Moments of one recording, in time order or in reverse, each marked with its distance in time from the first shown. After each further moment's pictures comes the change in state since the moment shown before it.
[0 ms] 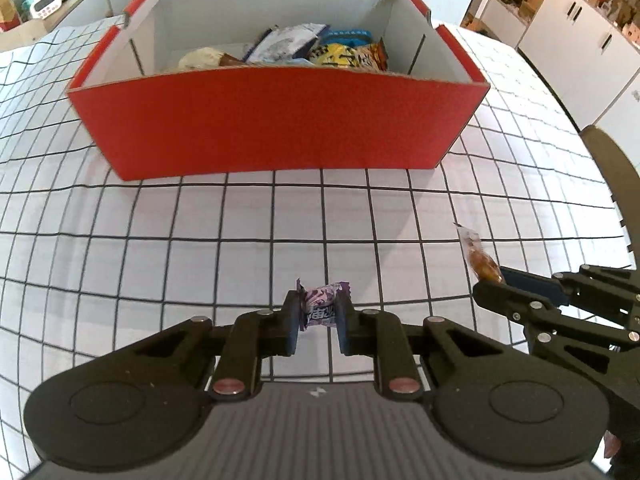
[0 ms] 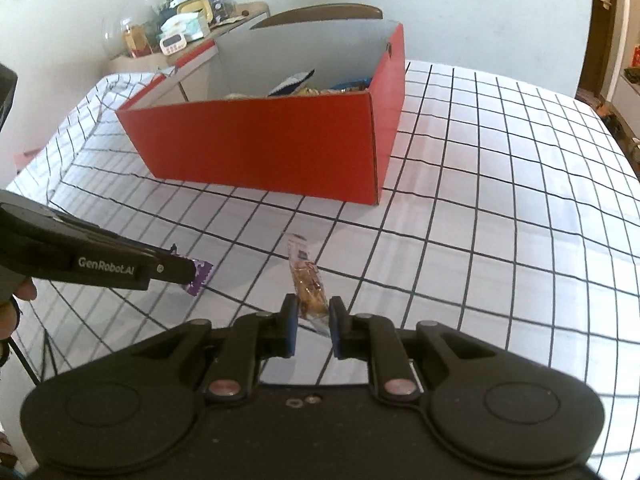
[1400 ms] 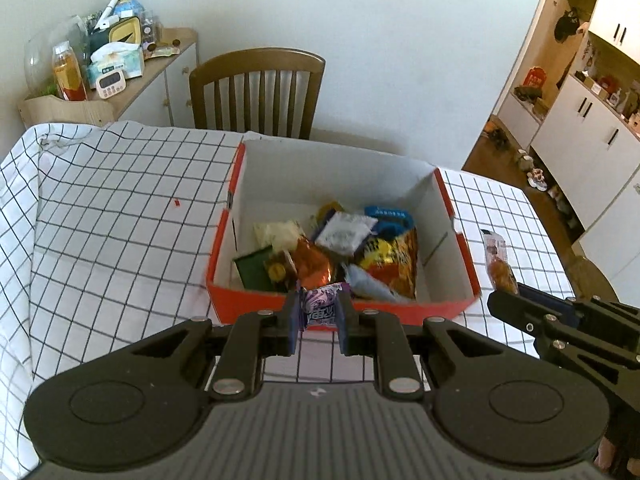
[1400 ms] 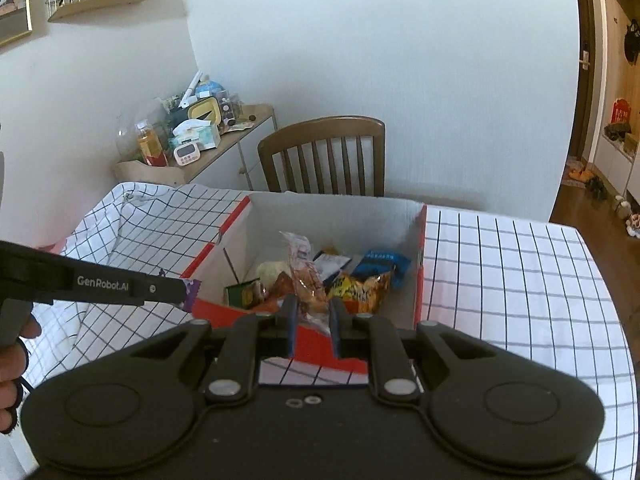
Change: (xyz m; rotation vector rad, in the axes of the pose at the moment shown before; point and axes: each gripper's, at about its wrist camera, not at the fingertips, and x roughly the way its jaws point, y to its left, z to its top) left arm -0.123 0.047 0.082 -0.098 -0.265 0.033; right arm -0.062 0.063 0.114 0.003 -0.248 -0.040
